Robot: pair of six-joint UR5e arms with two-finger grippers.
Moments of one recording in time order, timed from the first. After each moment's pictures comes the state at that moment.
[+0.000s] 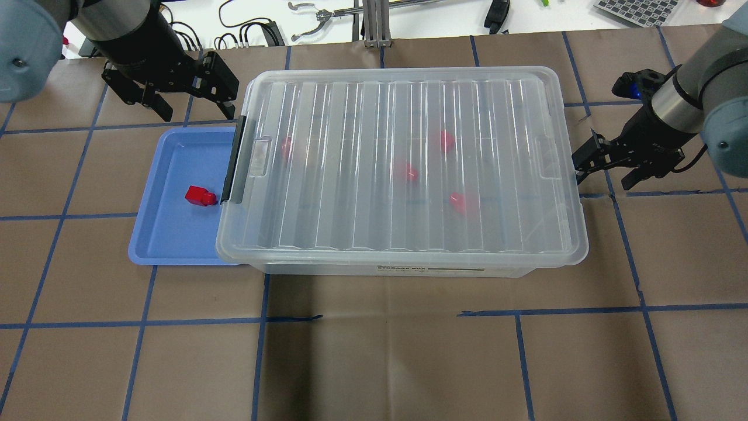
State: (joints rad) left arm -1.54 -1.64 -1.48 -1.56 1.52 0.08; right arm 1.23 -1.50 1.86 -1.83 -1.43 -0.31
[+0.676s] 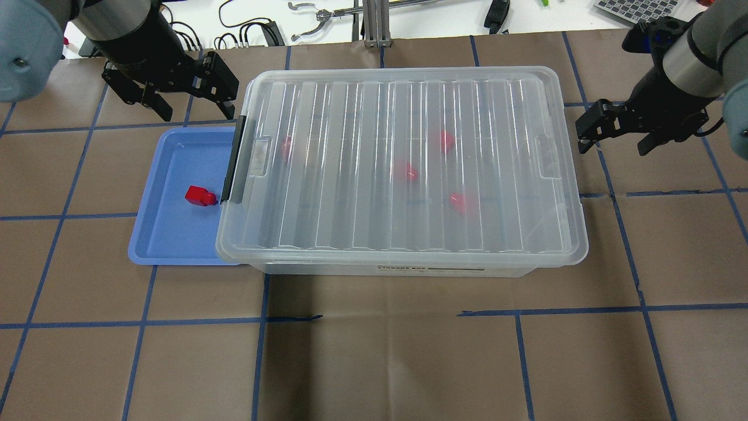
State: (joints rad) left arm -1.54 -1.64 -1.48 -1.55 1.52 0.08; right arm 1.36 -1.61 1.75 -1.78 -1.52 -0.15
